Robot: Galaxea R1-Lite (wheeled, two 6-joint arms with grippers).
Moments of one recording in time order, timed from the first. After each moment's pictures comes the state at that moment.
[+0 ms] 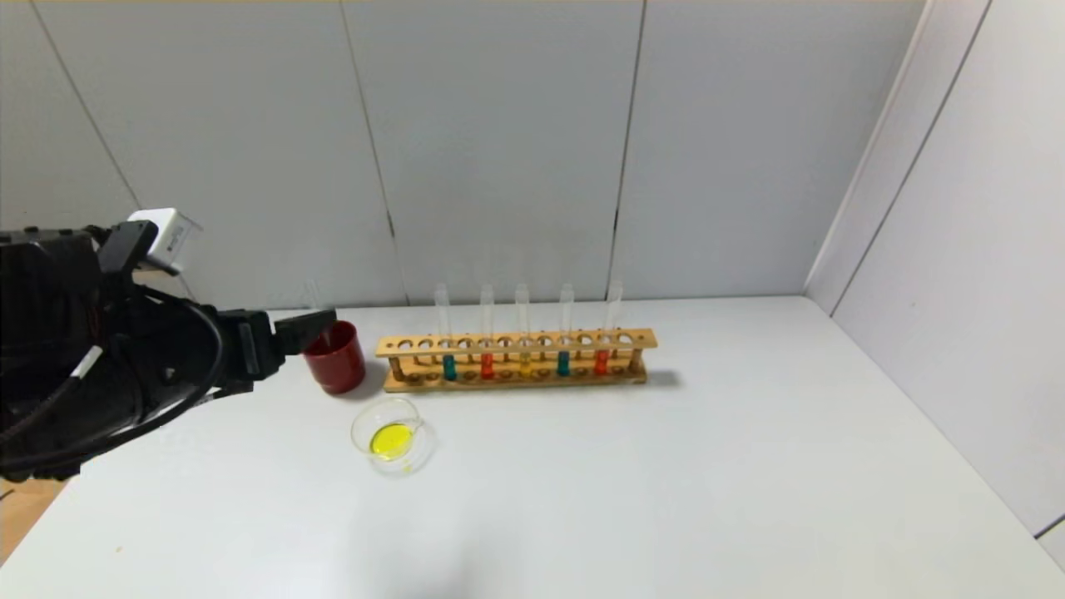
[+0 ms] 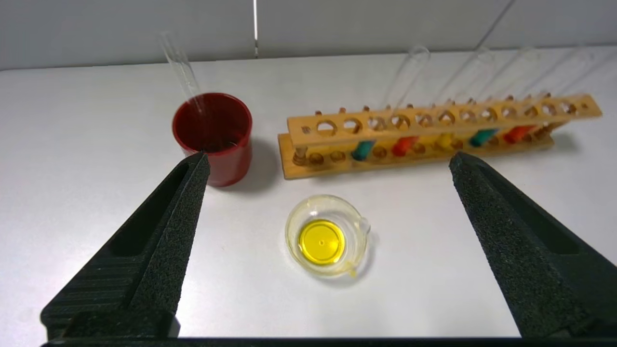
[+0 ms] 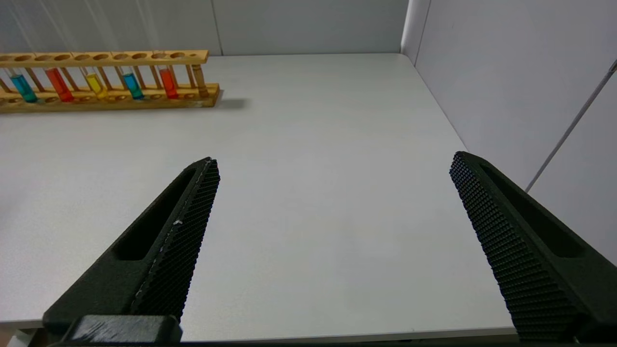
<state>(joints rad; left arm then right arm) -0.20 1.40 -0.58 -0.59 -0.02 -0.13 0.00 0.00 0.00 0.00 -0.01 0.01</state>
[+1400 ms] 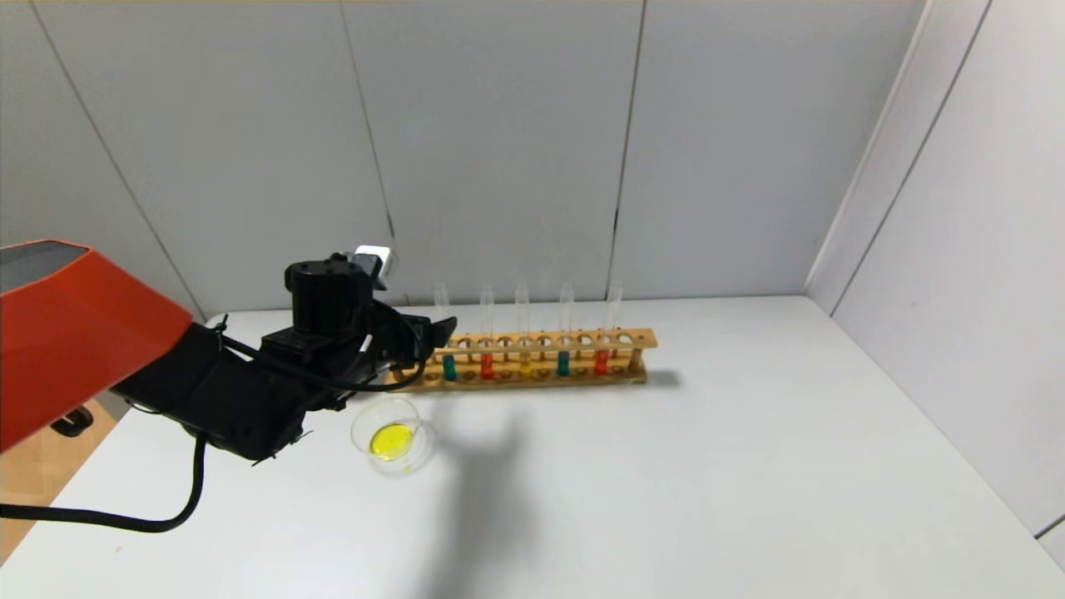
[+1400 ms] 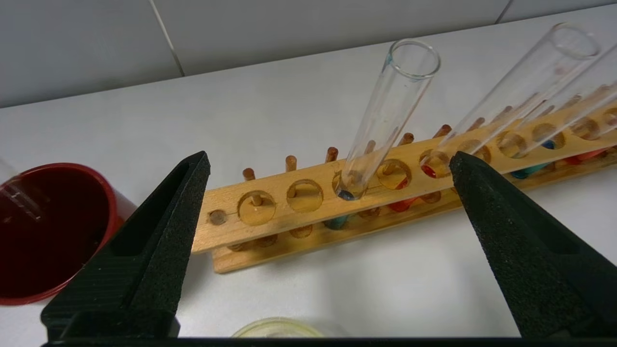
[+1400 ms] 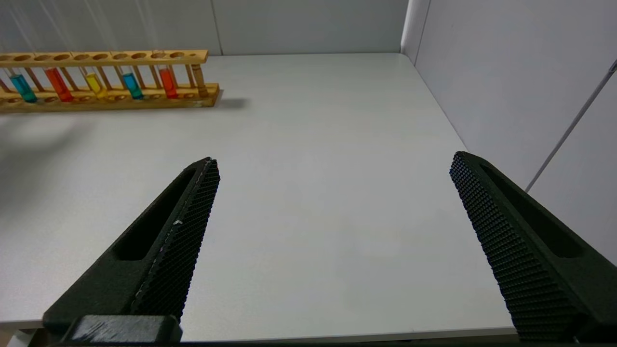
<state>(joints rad) -0.34 2.04 -0.91 -0.88 0.07 -0.08 0.00 0.00 0.00 0.00 -0.01 0.01</state>
